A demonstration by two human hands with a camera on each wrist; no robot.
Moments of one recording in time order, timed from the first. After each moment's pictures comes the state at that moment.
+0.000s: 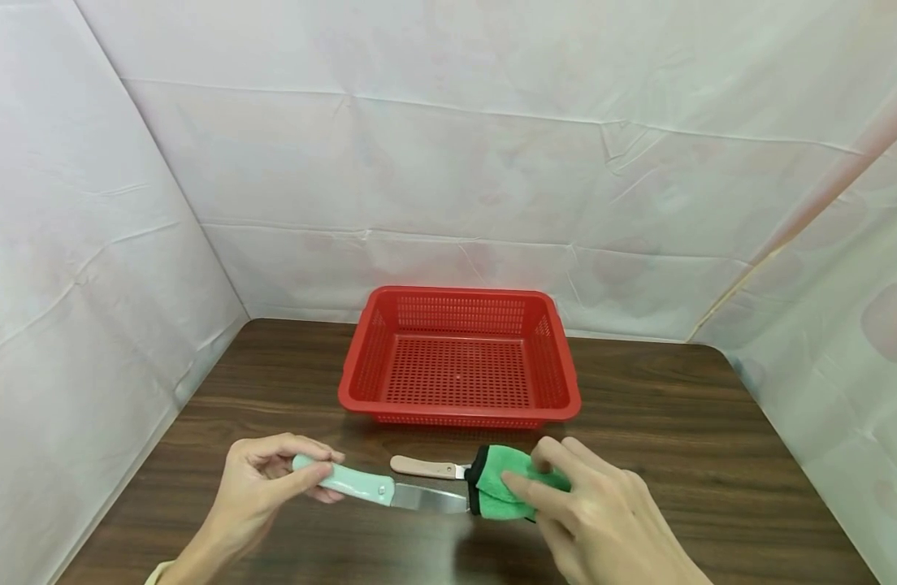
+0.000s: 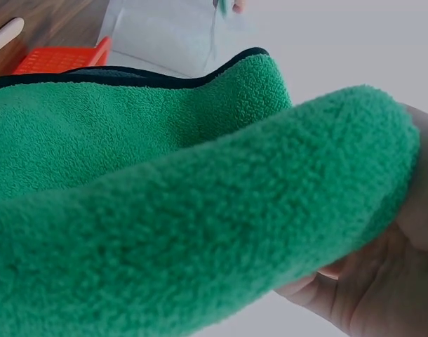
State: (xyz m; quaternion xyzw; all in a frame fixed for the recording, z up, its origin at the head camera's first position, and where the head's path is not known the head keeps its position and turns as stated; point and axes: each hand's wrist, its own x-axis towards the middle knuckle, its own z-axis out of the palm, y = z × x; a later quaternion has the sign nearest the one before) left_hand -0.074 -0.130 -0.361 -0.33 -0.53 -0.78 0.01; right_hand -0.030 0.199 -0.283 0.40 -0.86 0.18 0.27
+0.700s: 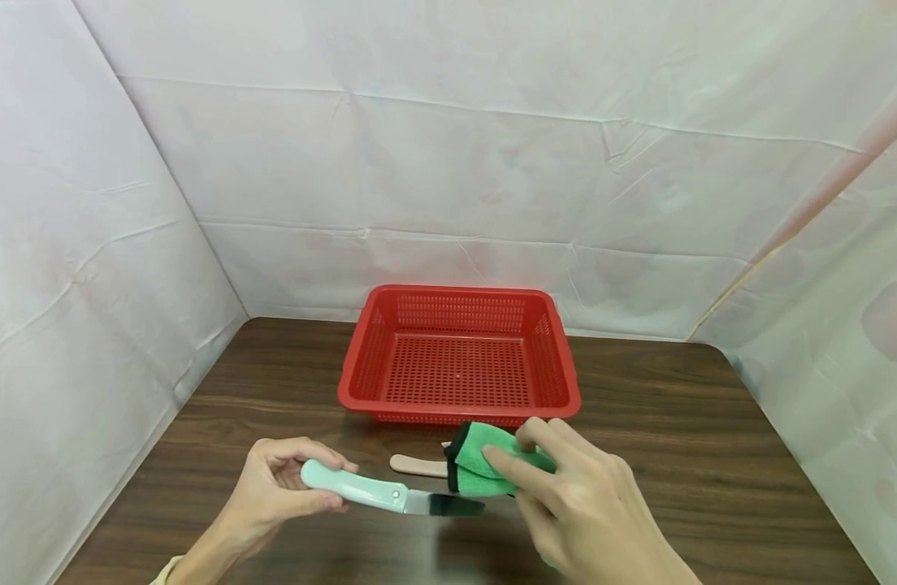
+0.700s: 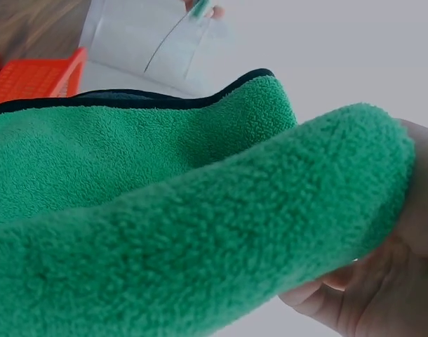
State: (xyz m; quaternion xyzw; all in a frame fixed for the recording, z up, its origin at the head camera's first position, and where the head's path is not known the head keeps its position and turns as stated) left_hand -0.076 -0.126 -0.368 -0.32 -0.54 -0.78 -0.05; right_hand -0.037 0.181 -0.271 0.39 -0.84 0.20 0.32
